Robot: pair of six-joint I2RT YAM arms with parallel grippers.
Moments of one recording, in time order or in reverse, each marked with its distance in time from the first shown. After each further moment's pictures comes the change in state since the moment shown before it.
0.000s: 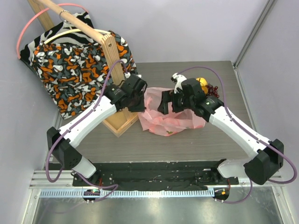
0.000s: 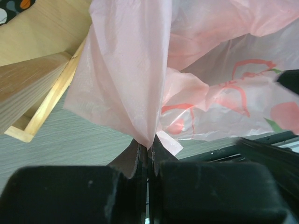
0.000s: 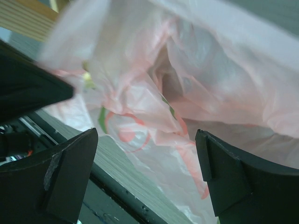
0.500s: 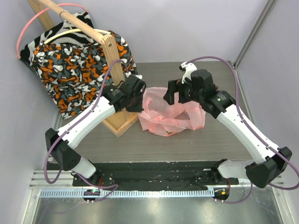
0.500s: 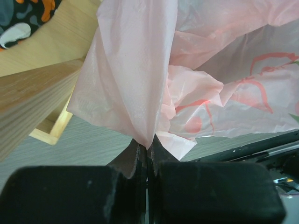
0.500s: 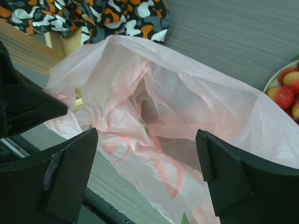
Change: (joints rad) left arm 0.000 -0.017 -0.013 -0.018 -0.034 0.105; right arm -0.039 -0.046 0.166 -0.079 0.090 -0.079
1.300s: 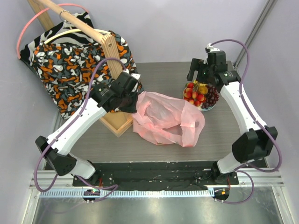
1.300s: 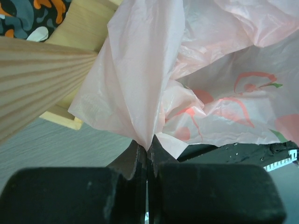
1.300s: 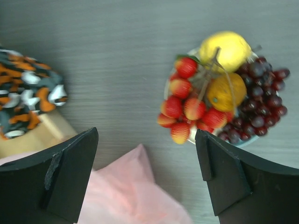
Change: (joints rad) left arm 0.005 -0.078 0.084 -0.135 0.042 0.161; right arm -0.345 0.236 0.233 -0.048 0.089 0.042
